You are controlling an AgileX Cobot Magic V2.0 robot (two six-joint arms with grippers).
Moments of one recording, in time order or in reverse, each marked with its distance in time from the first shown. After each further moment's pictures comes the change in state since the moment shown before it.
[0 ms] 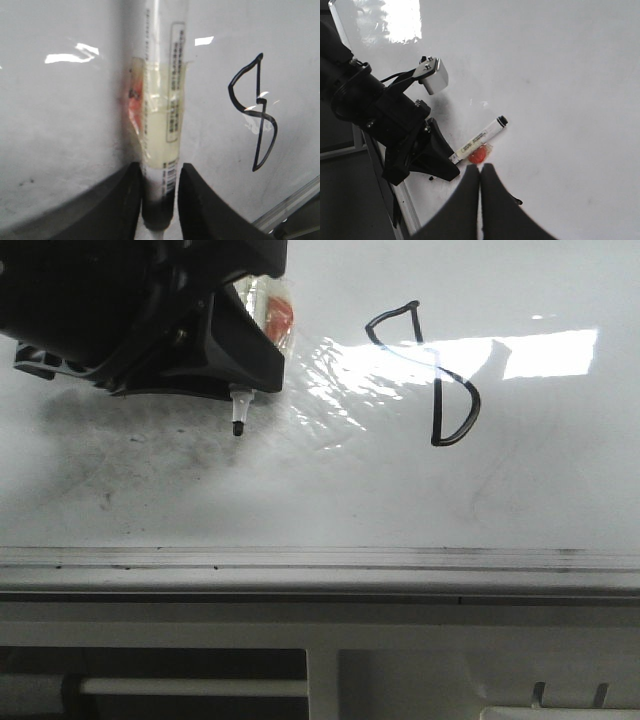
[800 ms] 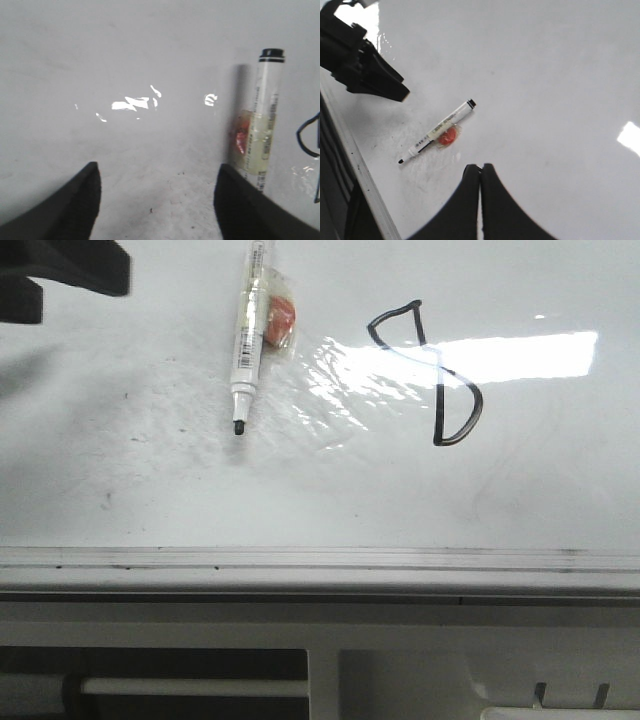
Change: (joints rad) left arm 0.012 -0.340 0.131 -0.010 -0.233 0.048; right arm 0.000 -0.317 0.304 -0.113 -0.183 0.035
